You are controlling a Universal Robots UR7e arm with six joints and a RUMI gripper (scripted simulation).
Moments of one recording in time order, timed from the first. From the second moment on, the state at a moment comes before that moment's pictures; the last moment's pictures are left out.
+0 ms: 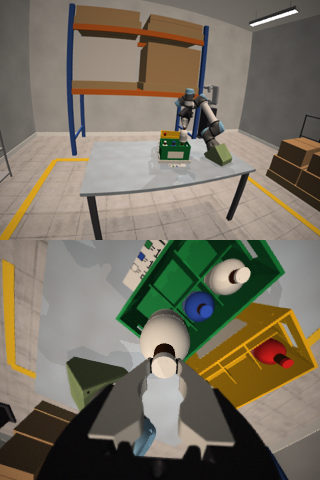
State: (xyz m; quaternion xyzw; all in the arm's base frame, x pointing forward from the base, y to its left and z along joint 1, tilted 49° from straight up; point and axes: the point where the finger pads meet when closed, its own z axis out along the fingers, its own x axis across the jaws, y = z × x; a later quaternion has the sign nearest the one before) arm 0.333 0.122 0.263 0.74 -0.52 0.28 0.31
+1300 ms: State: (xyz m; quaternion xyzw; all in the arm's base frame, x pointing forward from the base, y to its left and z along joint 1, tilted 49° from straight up) arm 0.340 0.153 0.227 0.74 -0.52 0.28 0.31
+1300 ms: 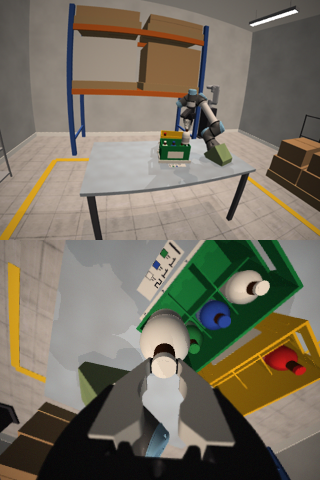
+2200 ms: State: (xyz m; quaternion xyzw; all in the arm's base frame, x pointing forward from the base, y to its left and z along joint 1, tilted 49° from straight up) arm 0.339 0.152 0.230 0.74 -0.53 0.28 0.31
